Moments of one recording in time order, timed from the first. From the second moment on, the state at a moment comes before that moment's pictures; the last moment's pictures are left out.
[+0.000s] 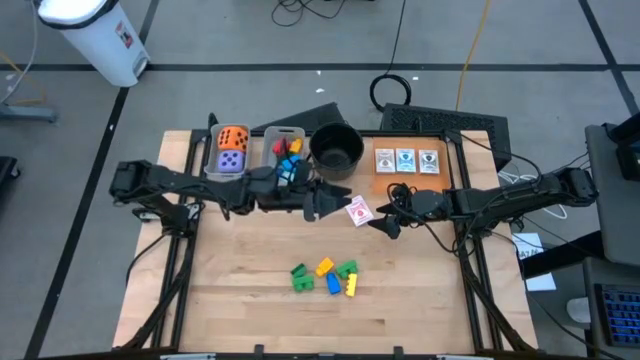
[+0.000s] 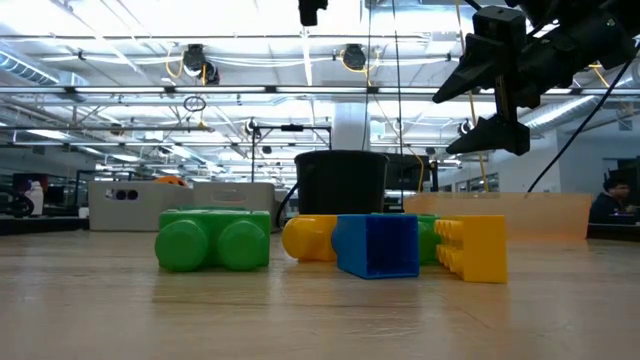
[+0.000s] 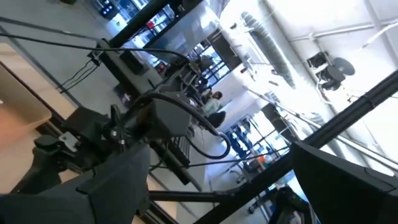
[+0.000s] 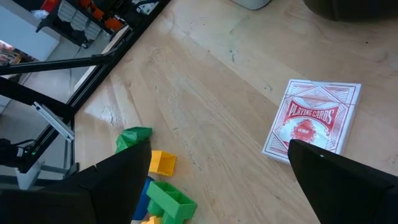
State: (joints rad) left arm -0.05 1.55 1.11 0.62 -0.03 -0.87; right arm 0.07 0.97 0.46 0.01 0.13 0.85
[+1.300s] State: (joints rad) left arm -0.21 1.54 1.11 -0.35 0.12 -0.88; right arm 0.07 0.97 0.46 0.35 0.13 0.88
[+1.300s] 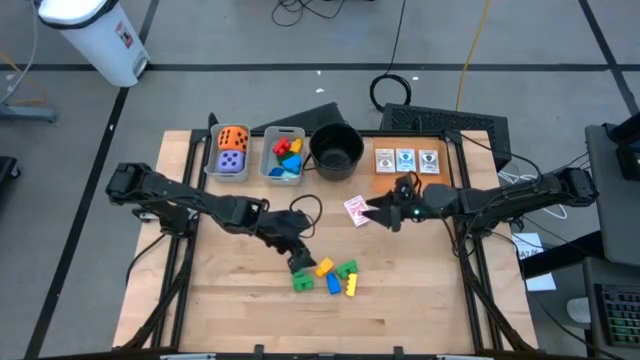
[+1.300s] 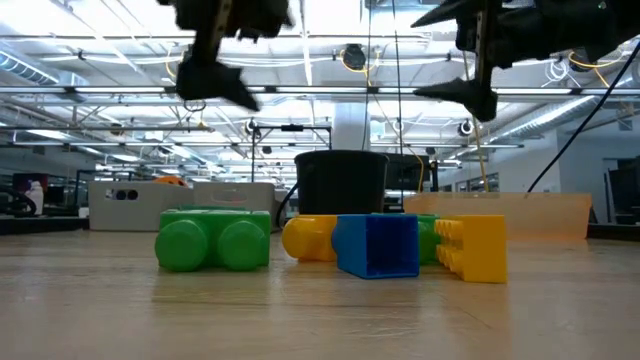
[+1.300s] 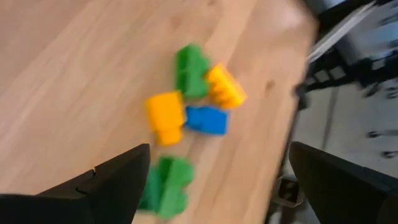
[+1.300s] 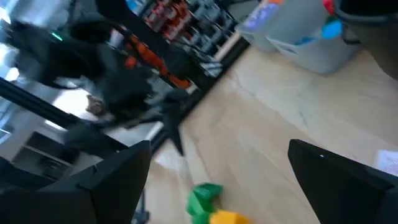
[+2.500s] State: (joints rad) left arm -0.17 1.80 1.11 -0.45 0.28 -0.83; right arm 0.07 0.97 0.46 0.42 0.13 0.84
